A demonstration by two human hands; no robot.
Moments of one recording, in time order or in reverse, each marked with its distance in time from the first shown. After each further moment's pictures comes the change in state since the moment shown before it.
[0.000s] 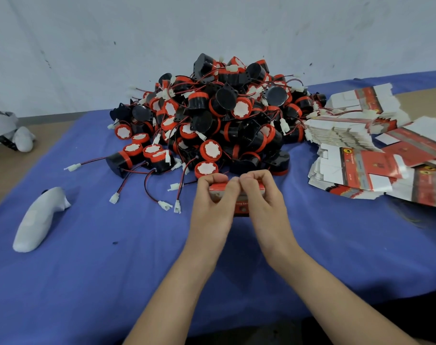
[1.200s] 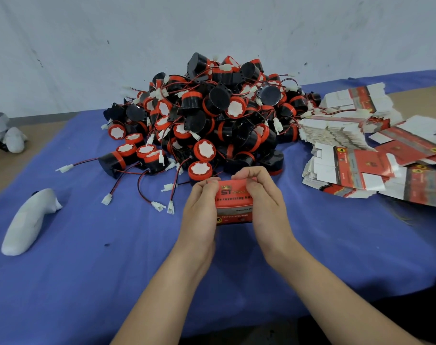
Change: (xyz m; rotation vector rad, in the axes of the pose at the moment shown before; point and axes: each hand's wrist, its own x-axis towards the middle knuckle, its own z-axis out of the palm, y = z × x) left_hand 0.008 -0.005 0.000 -0.169 0.052 -0.183; right_hand 0.002 -0.005 -0.010 0.022 -0.037 0.015
